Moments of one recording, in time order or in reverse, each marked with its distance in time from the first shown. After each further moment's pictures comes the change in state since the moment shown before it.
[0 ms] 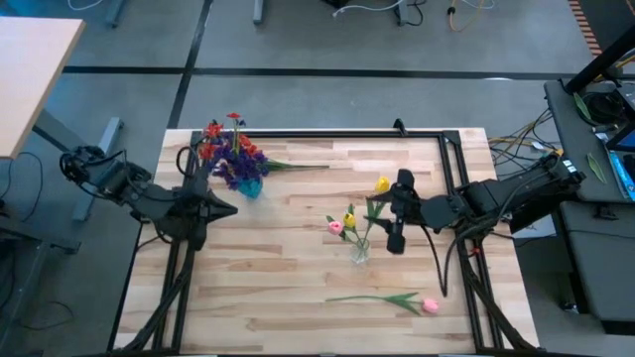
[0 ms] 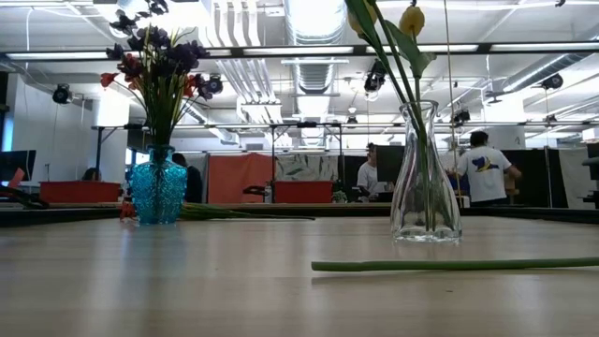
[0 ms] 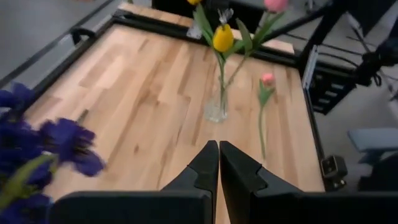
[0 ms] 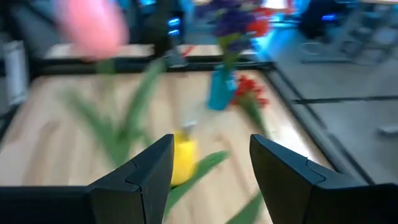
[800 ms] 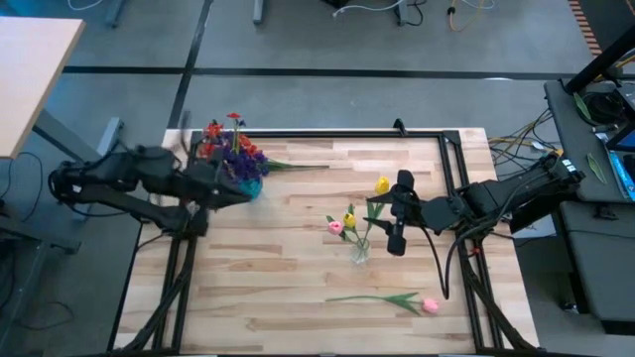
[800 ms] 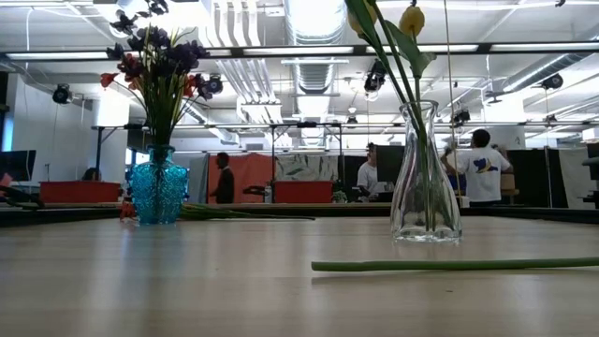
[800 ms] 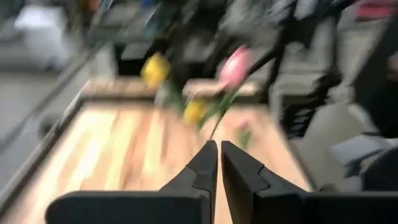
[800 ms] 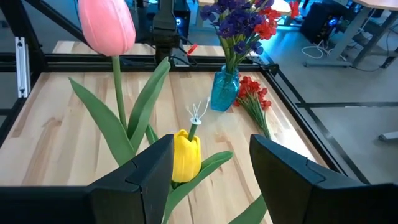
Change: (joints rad) left arm 0.367 0.010 -0.007 0.323 0.438 0.446; right arm 0.024 0.002 0.000 0.001 0.000 -0.021
